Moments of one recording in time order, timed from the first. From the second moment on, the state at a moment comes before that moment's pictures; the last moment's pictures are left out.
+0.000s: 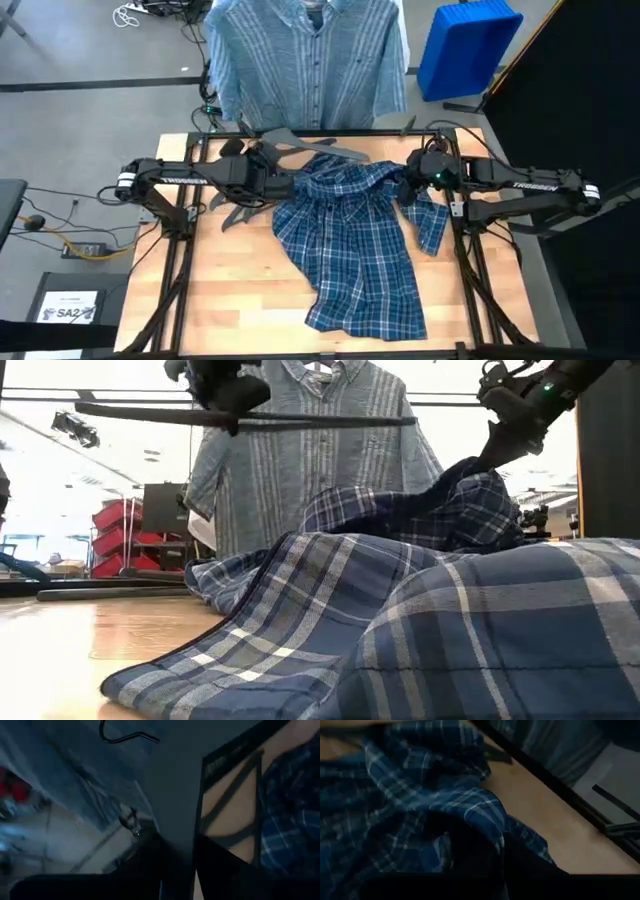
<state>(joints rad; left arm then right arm) -0.04 1.56 1.57 -1.44 -1.07 -0.77 -0.22 0.82 0.74 -0.61 0.39 0.29</state>
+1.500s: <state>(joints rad) 0.00 1.74 1.57 -0.69 -1.57 0.26 -0.49 0.89 0.80 -0.49 -0.01 0.21</state>
